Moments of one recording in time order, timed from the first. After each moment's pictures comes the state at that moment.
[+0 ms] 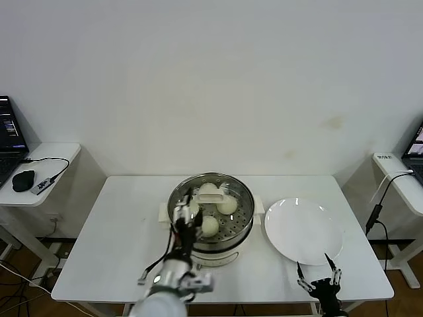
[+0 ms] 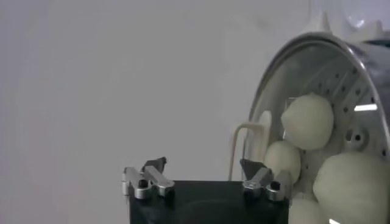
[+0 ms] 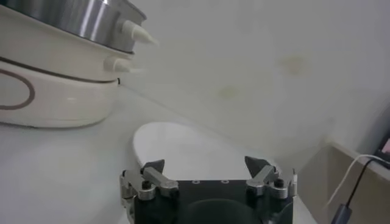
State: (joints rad) left arm 1.37 -1.38 -0.12 -2.18 1.24 0.35 0.13; right arm -1.62 1.57 0.85 1.78 -0.30 0.33 -0.21
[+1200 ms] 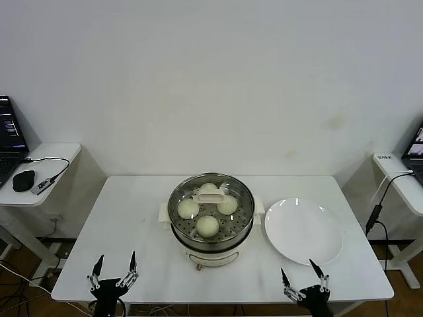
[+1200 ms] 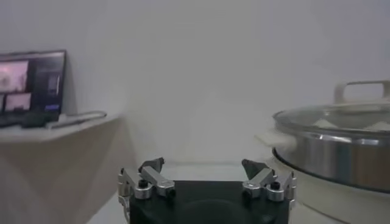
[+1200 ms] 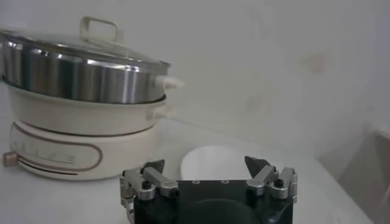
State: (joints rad) left arm 1.78 -1.34 -0.56 -2.02 -0.24 -0.20 -0.17; right arm -1.82 1.35 0.64 2.02 0.04 0.16 -0.14
